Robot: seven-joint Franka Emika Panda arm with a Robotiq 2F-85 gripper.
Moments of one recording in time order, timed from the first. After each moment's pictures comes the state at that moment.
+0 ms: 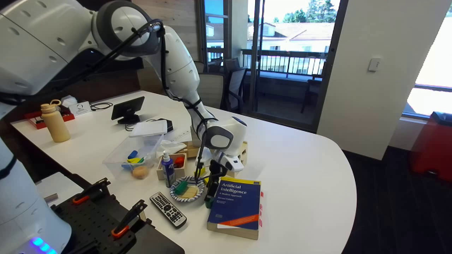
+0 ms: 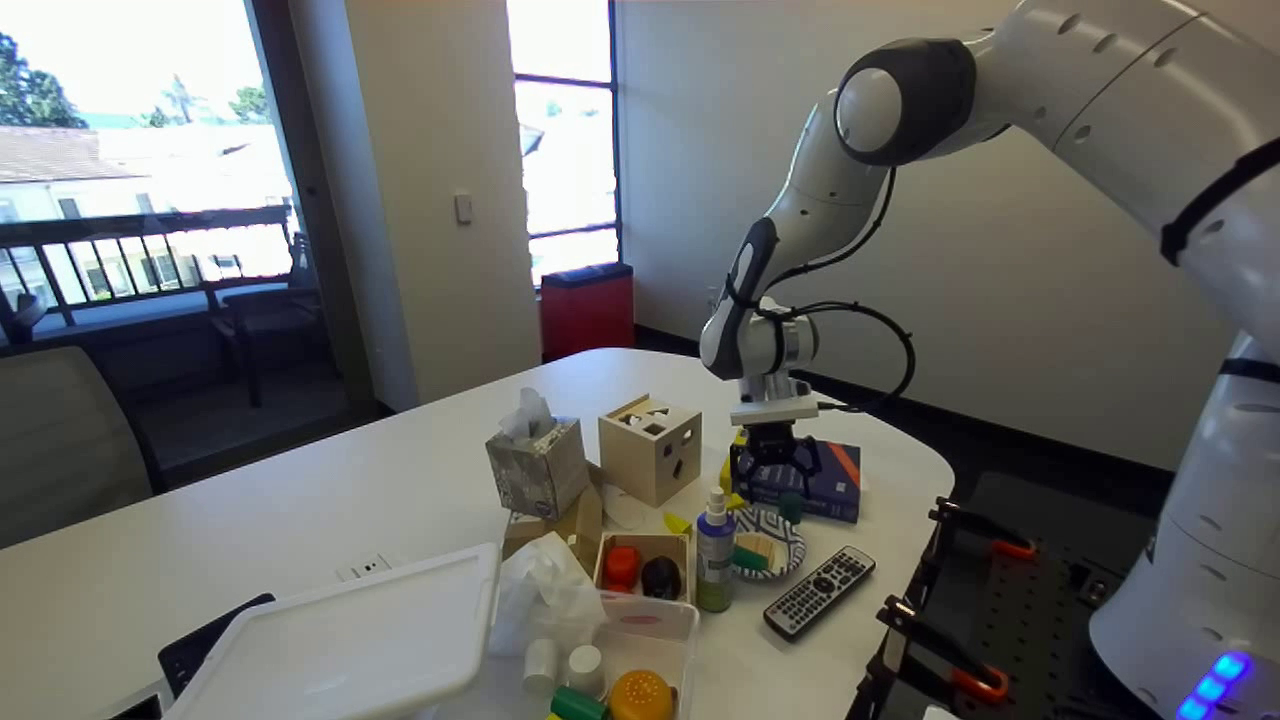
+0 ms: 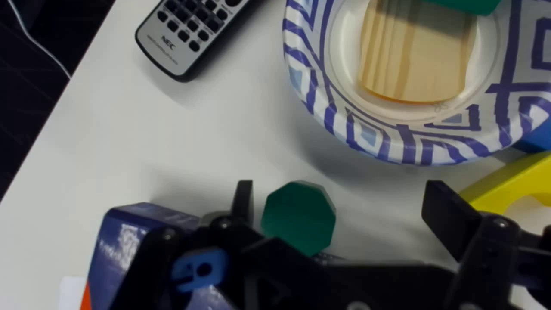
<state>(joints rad) -0.23 0.92 -0.19 -1.85 0.34 2.32 0.40</state>
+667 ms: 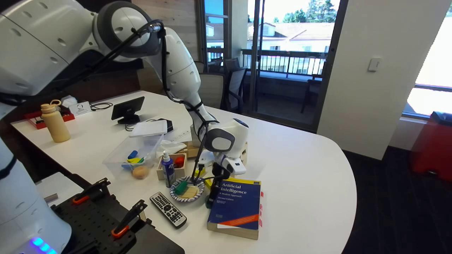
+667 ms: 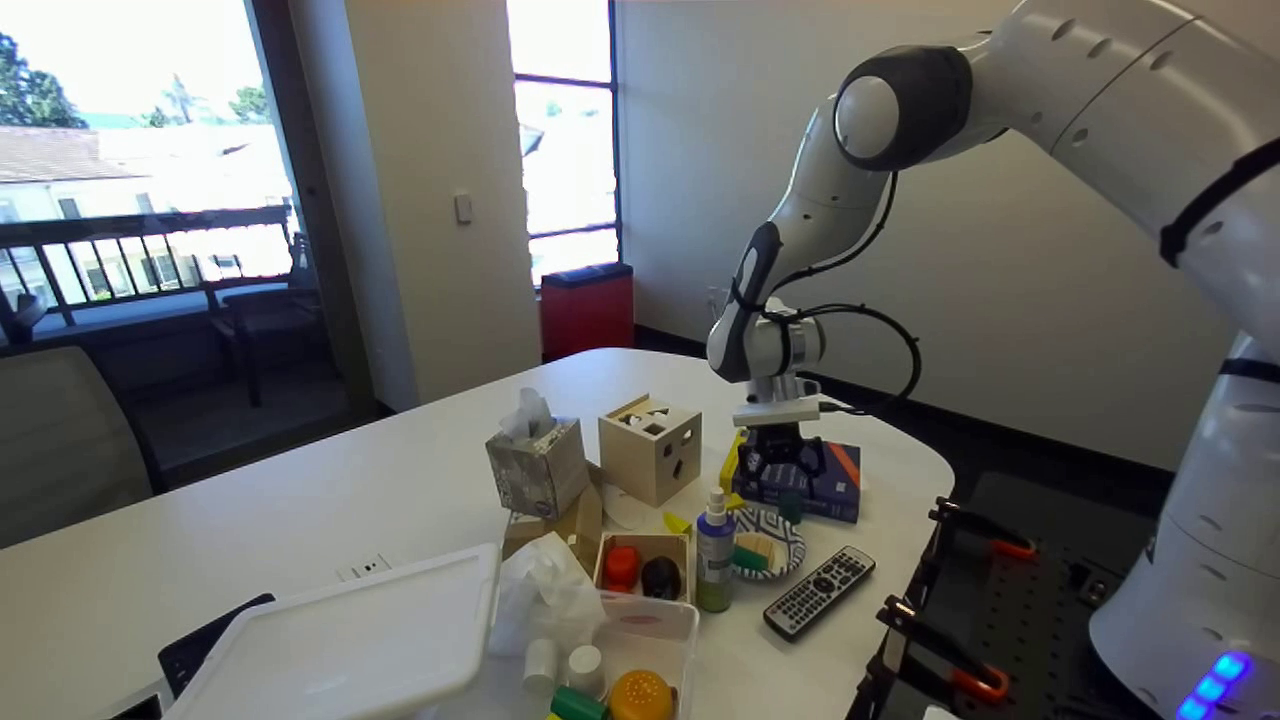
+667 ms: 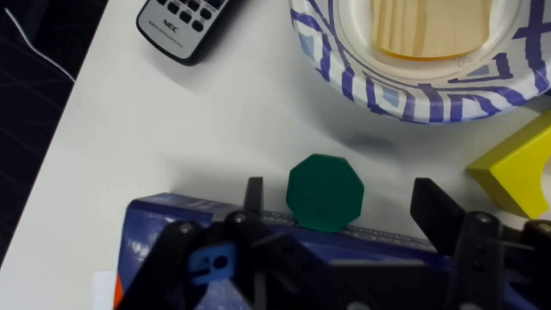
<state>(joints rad) -0.22 0.93 -0.22 -1.85 0.34 2.35 0.48</state>
